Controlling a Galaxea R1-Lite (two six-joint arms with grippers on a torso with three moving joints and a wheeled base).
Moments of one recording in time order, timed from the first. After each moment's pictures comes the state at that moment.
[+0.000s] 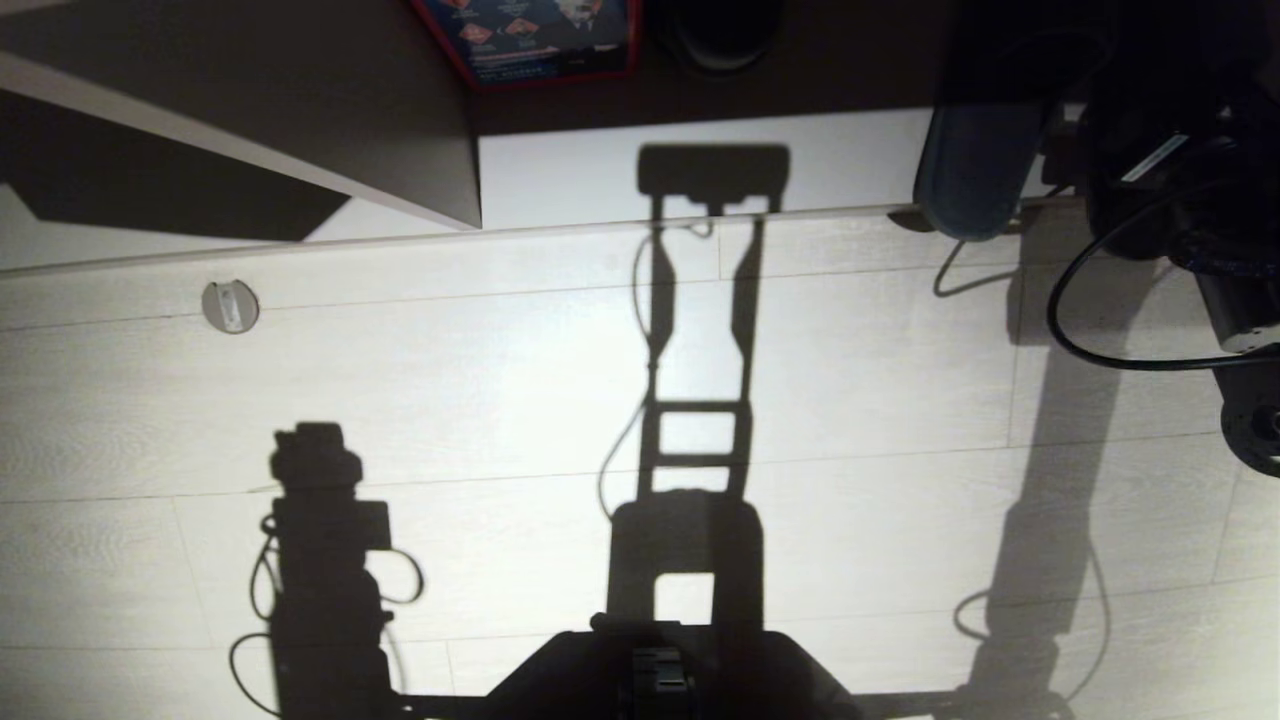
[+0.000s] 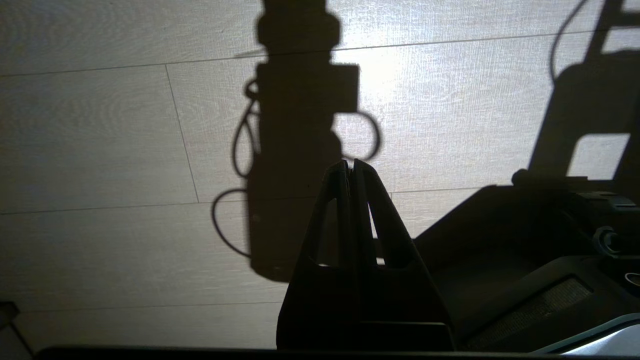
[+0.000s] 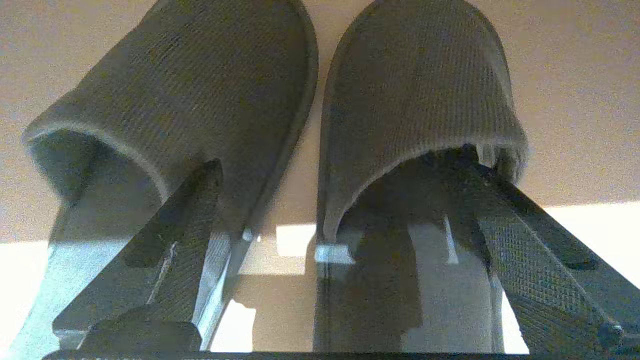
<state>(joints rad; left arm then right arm) 0.00 0.00 0.00 -0.01 0.00 -0.01 -0.07 1.74 -1.00 -1.46 -0.05 0.00</state>
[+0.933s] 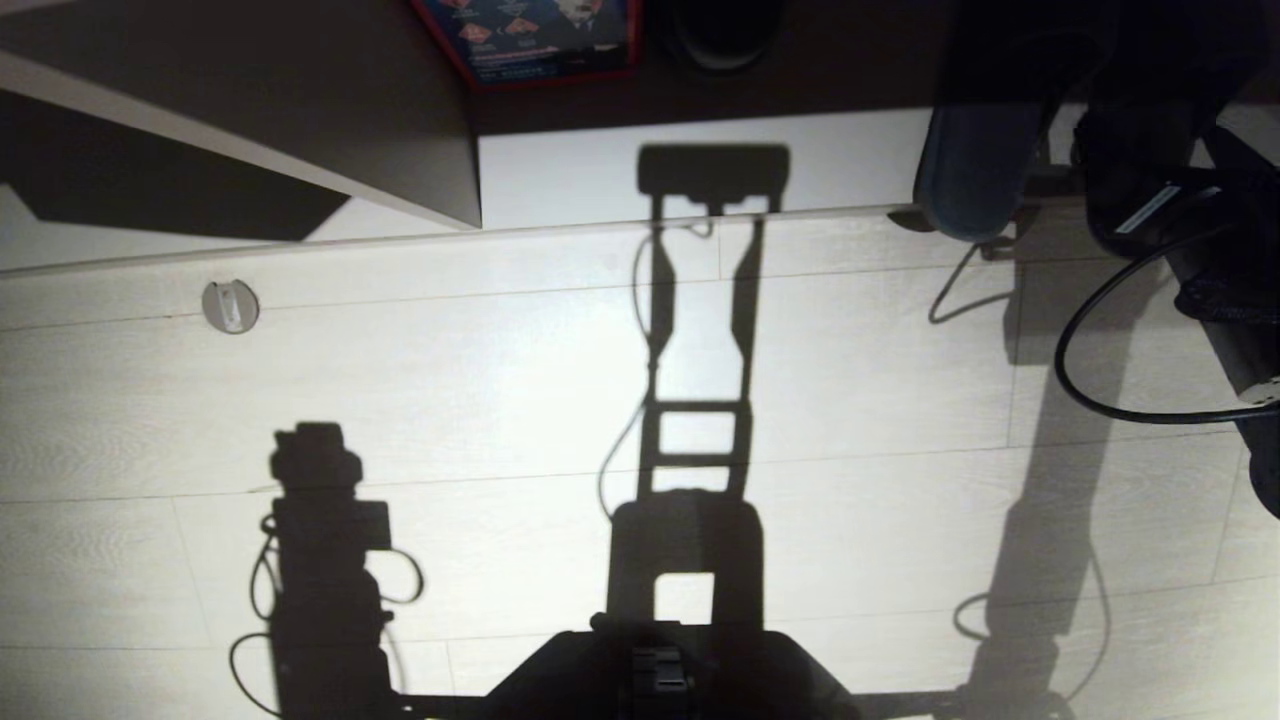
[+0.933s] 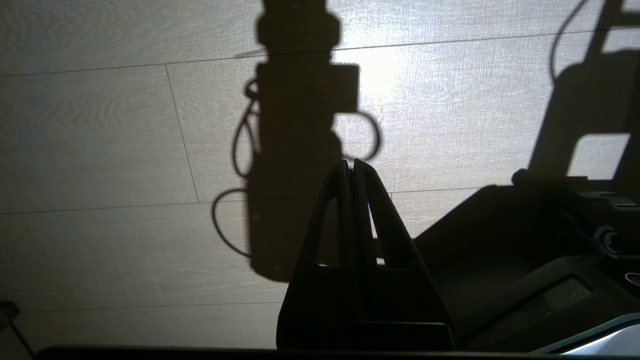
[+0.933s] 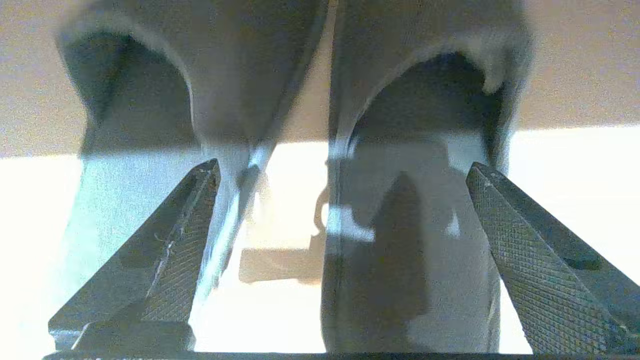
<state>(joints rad) 0.00 0.00 0.00 -0.01 0.00 -0.01 -0.04 1.67 -0.85 -1.42 -0.05 0.01</state>
